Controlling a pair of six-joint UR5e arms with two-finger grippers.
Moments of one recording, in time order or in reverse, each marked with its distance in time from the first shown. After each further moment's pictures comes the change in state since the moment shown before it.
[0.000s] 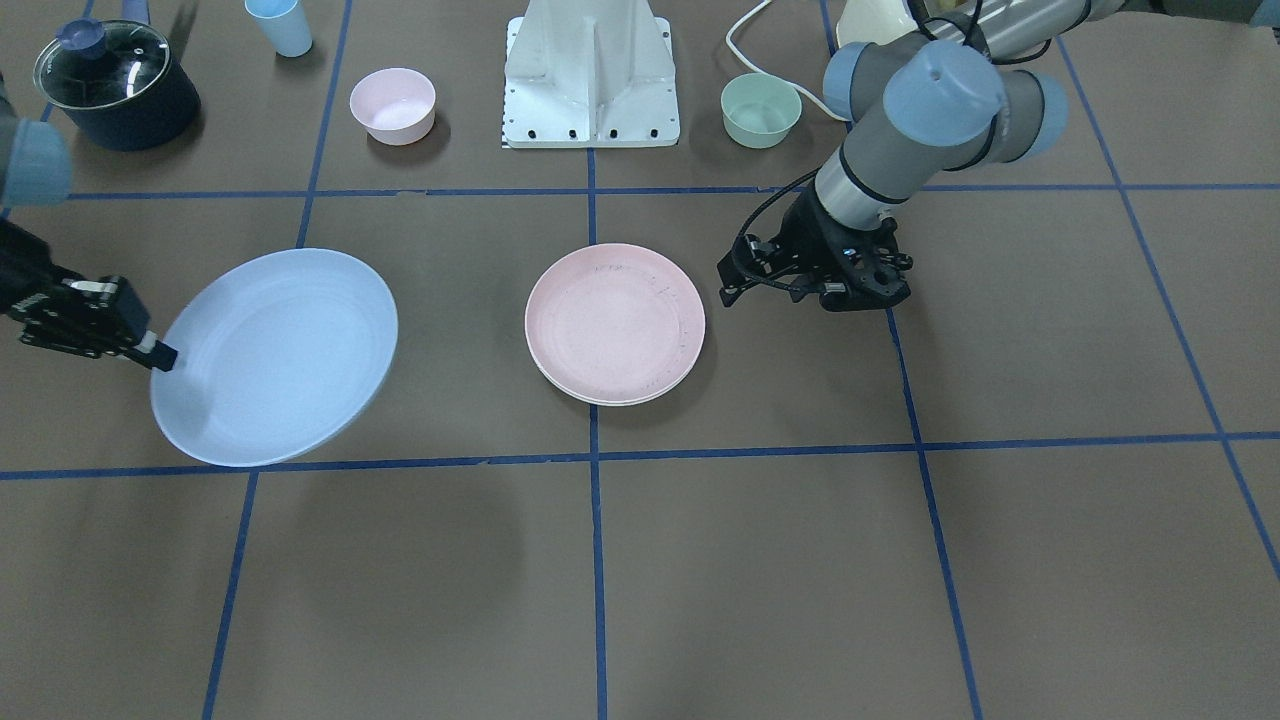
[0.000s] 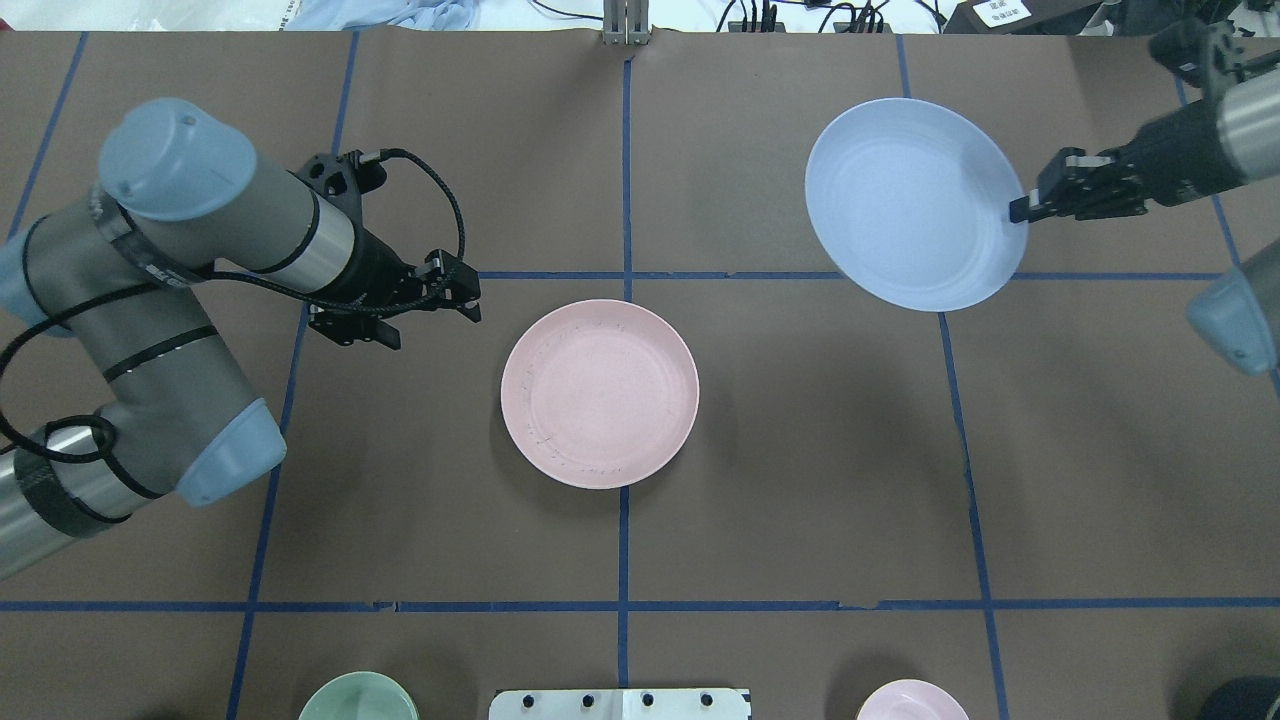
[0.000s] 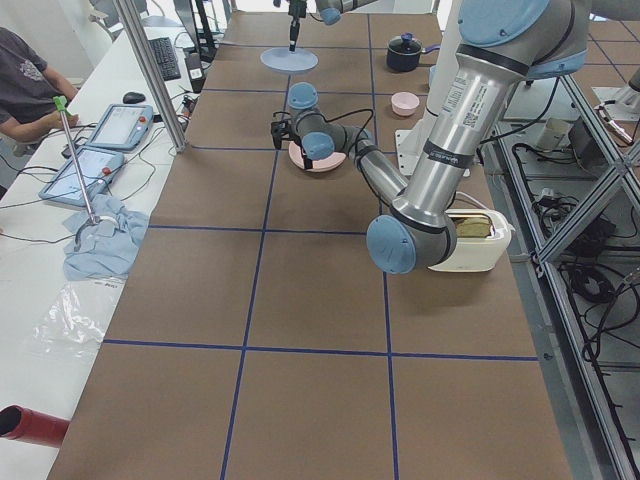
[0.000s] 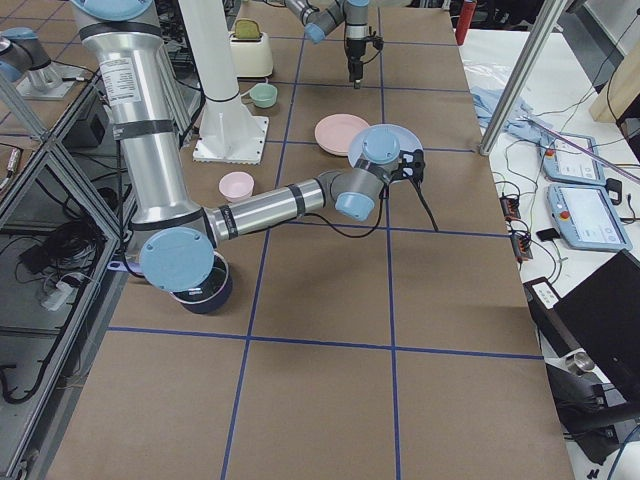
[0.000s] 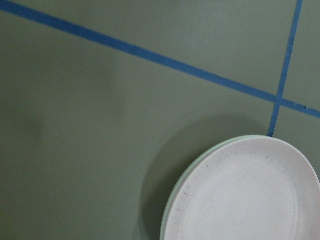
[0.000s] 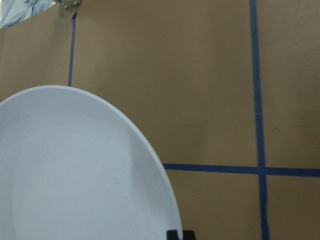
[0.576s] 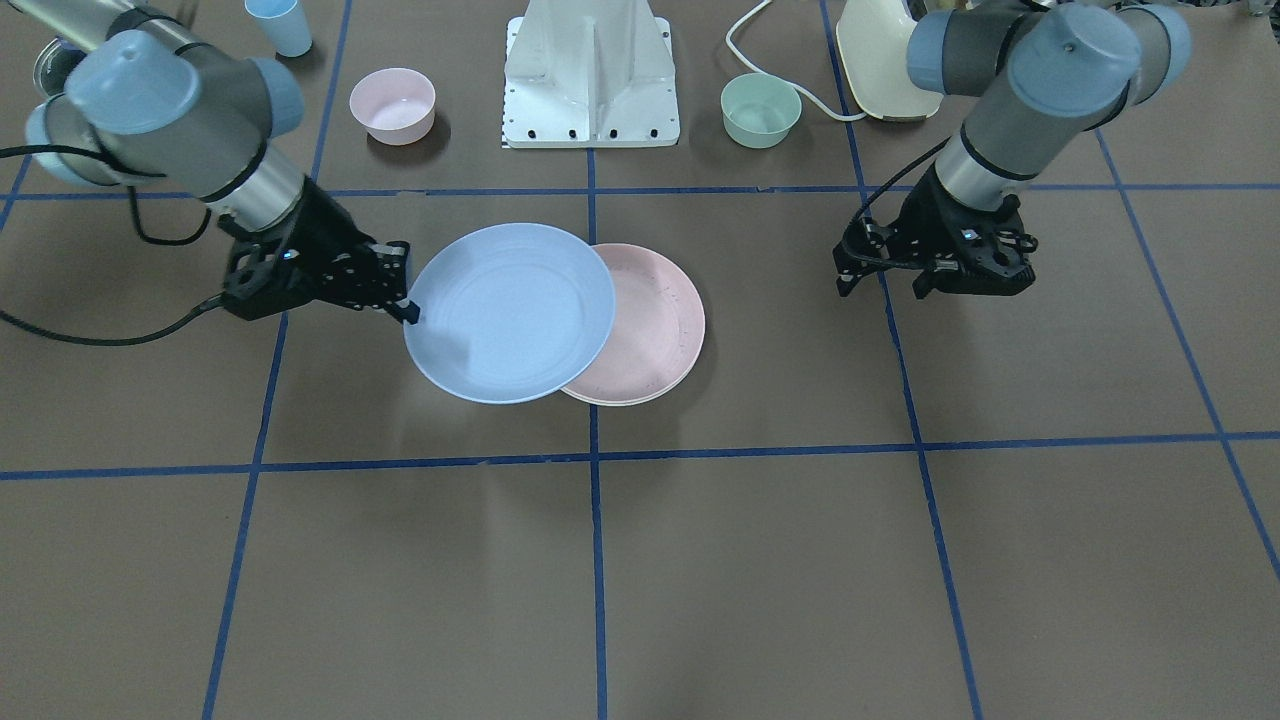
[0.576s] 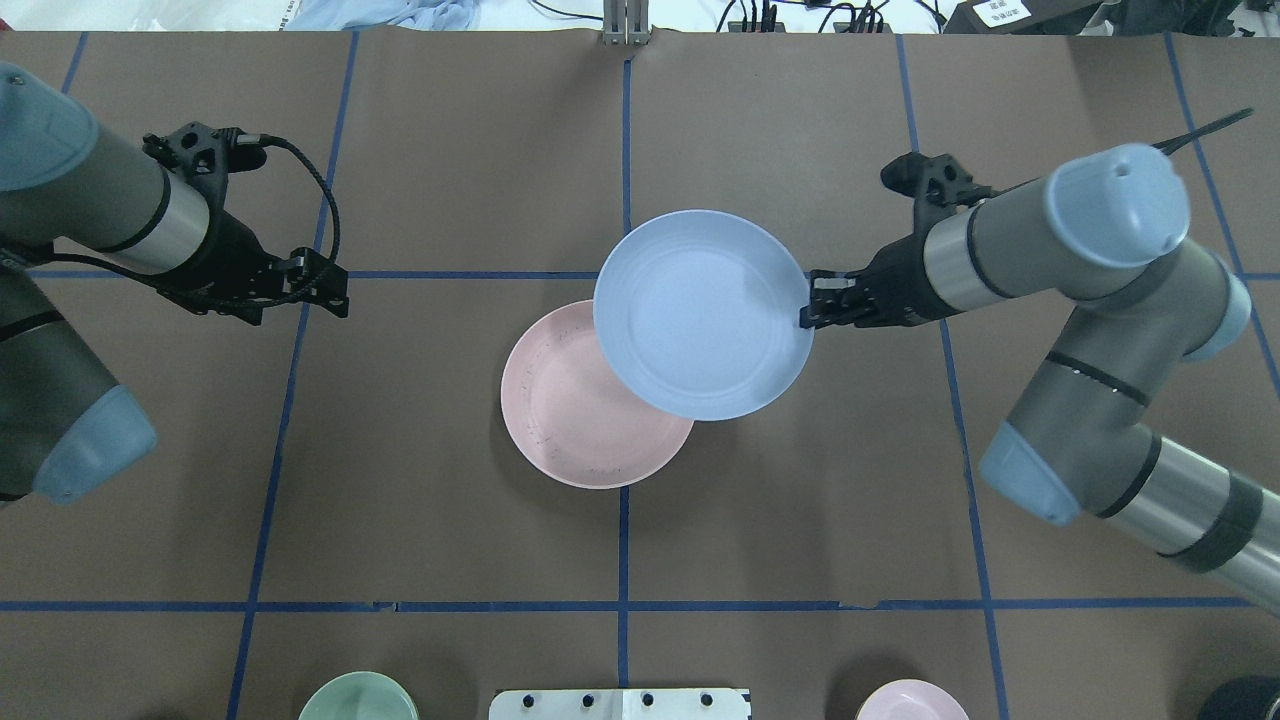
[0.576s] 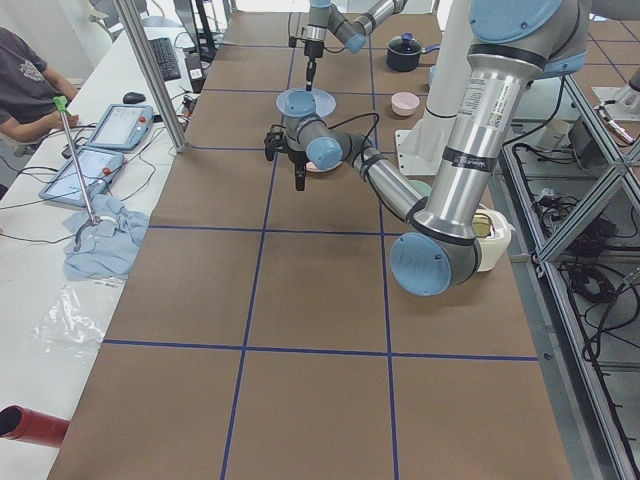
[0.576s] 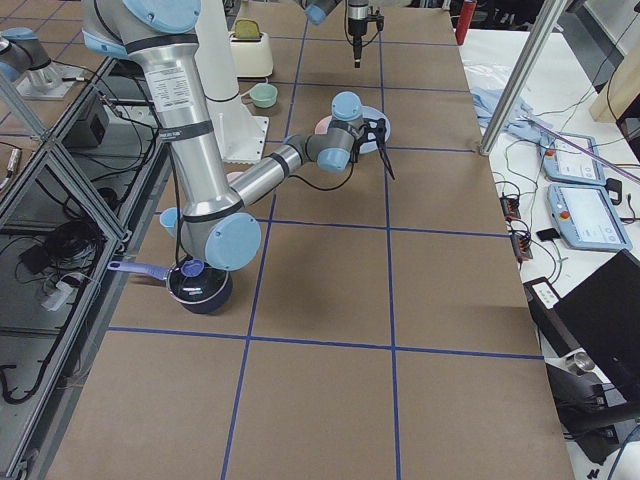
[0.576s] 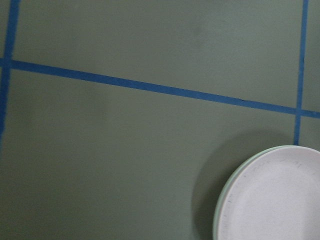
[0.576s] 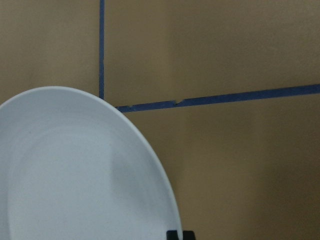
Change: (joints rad) left arm -0.101 0.167 -0.100 0.113 0.000 0.319; right arm -0.385 0.120 0.134 -0.239 -0.348 0.151
